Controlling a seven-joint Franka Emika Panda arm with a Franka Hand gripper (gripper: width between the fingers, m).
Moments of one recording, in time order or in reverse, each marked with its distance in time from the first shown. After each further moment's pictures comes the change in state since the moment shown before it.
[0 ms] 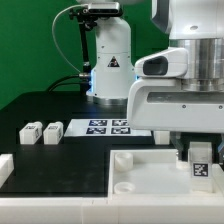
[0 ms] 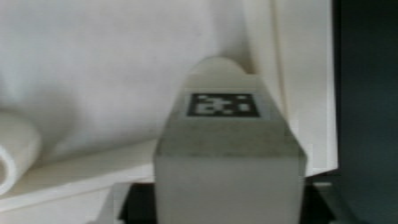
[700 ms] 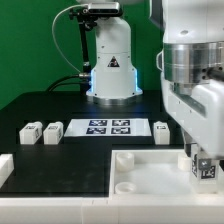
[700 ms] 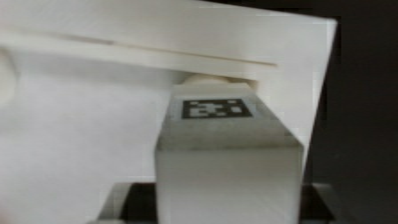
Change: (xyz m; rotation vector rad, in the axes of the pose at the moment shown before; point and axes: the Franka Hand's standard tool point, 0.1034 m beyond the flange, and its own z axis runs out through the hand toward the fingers) arm -0.003 0.005 0.002 -0.039 -0.082 1.229
